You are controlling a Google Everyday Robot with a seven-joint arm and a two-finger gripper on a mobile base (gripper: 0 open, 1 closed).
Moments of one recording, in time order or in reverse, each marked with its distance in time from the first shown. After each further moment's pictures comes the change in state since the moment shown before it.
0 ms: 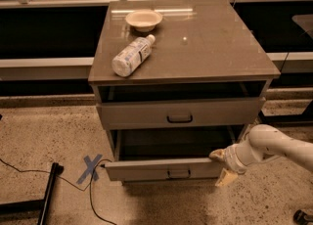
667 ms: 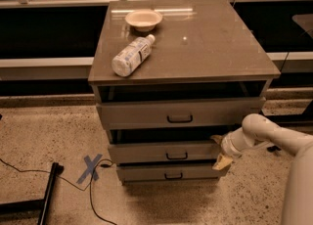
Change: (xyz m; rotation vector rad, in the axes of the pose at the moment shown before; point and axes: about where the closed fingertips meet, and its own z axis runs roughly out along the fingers) arm 0.038 -0.070 0.030 0.050 0.029 0.035
